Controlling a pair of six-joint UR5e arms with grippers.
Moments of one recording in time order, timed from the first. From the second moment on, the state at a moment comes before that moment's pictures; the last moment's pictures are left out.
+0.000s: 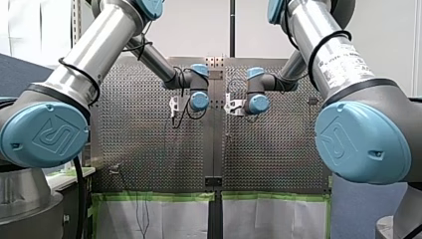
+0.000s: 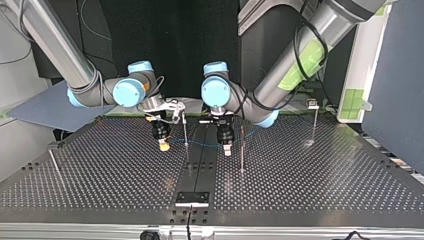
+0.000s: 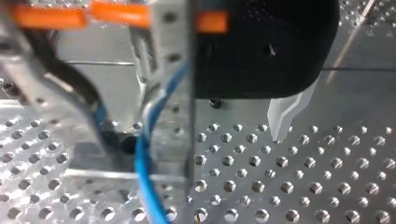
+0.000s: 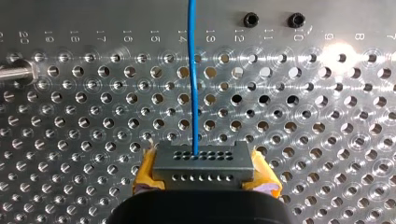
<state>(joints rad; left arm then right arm) -0.51 -2.13 -1.42 -2.72 -2.20 -1.56 2.09 -0.93 1.34 -0.34 1.50 1.59</state>
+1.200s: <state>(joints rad) -0.55 -2.13 -1.42 -2.70 -2.29 -1.49 2.09 -0.93 1.34 -0.33 1.52 1.58</state>
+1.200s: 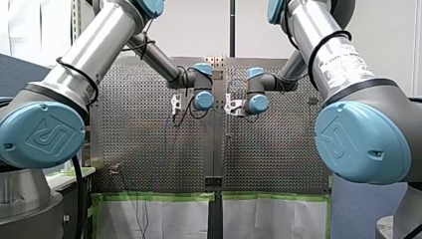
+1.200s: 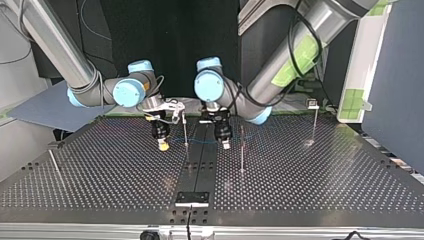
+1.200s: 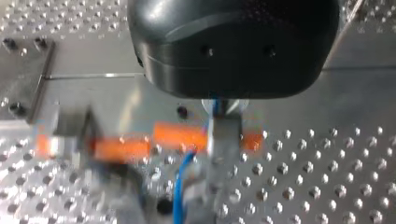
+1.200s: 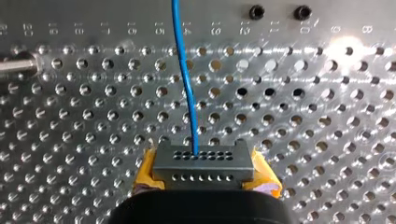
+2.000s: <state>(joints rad) -0.60 -2.13 -1.56 -2.62 -2.27 -1.51 2.08 -0.99 1.47 -0.36 1.58 1.55</state>
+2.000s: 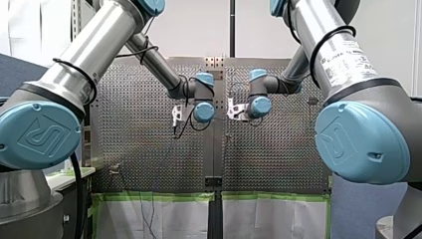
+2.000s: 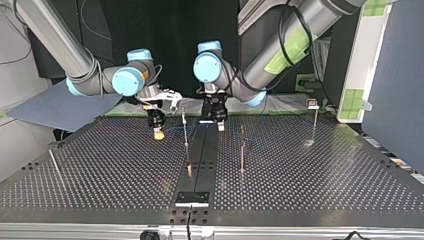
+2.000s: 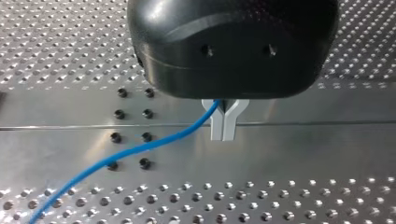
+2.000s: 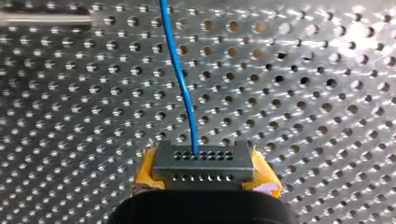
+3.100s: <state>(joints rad) -0.68 -2.13 -1.65 -2.58 -2.28 -1.54 2.09 -1.06 1.68 -0.46 1.62 1.56</state>
